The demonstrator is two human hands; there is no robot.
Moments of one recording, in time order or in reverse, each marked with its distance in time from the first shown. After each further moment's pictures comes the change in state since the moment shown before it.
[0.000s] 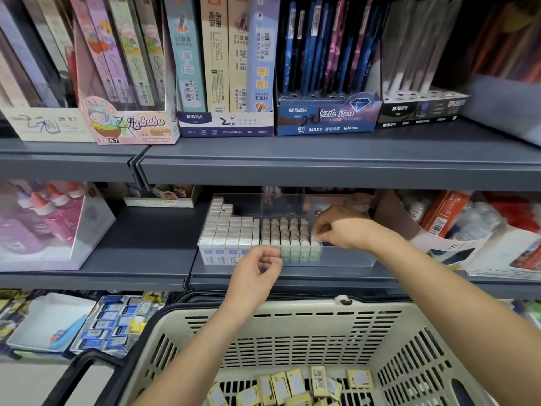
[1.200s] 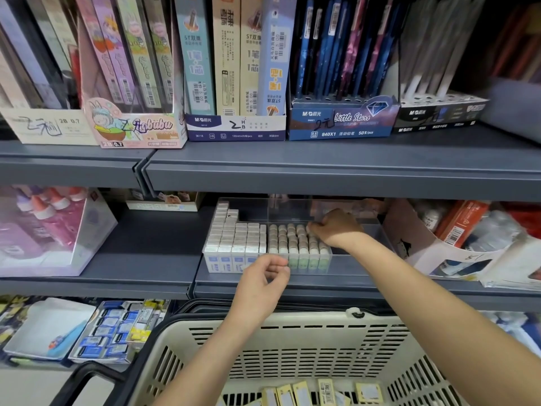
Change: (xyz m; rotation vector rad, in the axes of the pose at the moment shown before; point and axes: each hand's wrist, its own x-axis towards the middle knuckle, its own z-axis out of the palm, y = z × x) left_hand 0.002 -0.002 -0.002 0.007 -0.021 -0.011; right_hand 0.054 0.003 0.037 0.156 0.134 0.363
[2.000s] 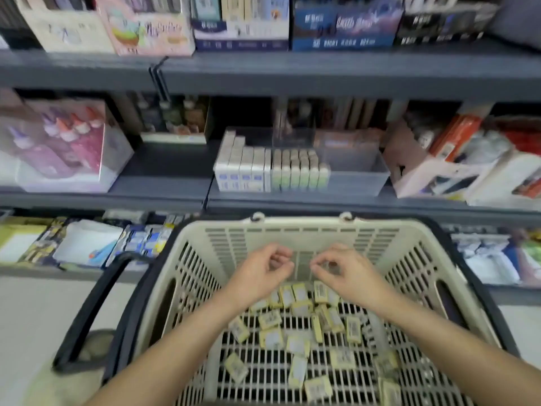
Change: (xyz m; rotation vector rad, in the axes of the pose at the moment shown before) left_hand -0.111 -0.027 -0.003 0.242 -0.288 -0.030; right_hand -0.204 0.065 0.077 0.230 -0.043 -0.474
